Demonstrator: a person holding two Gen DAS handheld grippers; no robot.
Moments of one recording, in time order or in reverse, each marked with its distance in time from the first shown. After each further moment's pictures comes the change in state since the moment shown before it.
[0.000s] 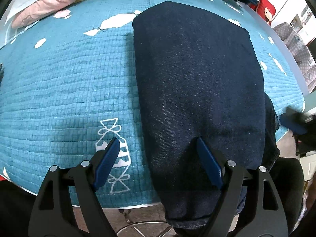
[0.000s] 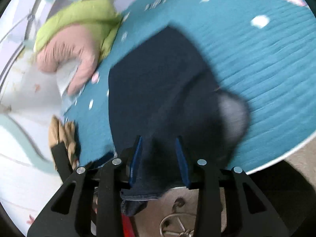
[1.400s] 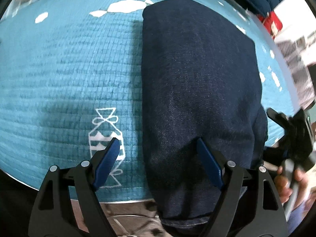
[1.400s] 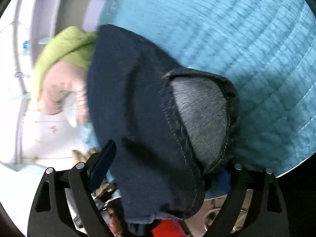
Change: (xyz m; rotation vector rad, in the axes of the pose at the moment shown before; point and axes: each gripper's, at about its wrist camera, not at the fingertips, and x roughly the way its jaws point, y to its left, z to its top) left arm 0.003 0.027 -0.003 -0.179 0.063 -0.148; right arm 0.012 -0.097 0.017 0.392 -0.063 0.329
